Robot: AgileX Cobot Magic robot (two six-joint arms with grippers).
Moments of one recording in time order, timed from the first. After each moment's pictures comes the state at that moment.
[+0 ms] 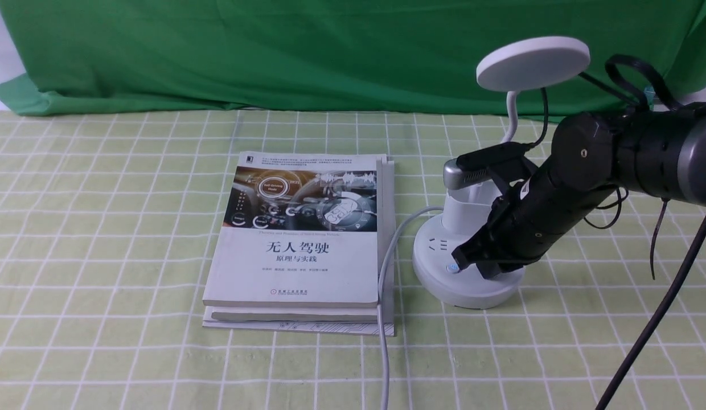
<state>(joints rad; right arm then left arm) 0.42 1.91 -1.27 0.13 0.70 -0.18 0.06 0.00 0.01 -0.01 0.13 0.24</state>
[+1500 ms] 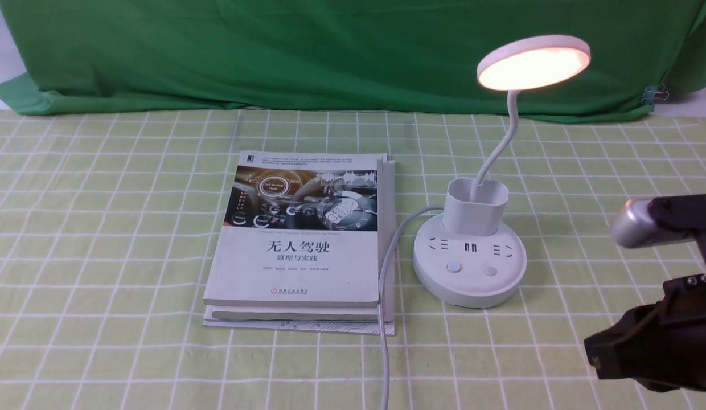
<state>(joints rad) 0.51 1.00 -0.74 0.14 0.76 0.14 0.06 0.00 0.01 -0.01 0.13 0.24</state>
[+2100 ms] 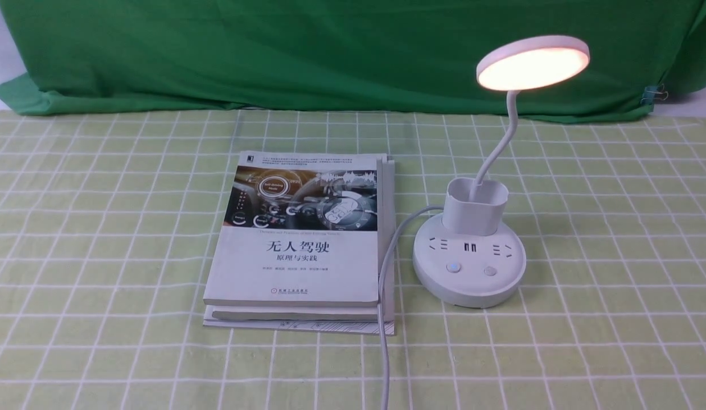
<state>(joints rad) 0.04 0.24 -0.19 0.00 0.26 -0.07 0.06 0.00 0.01 -0.01 0.13 0.24</state>
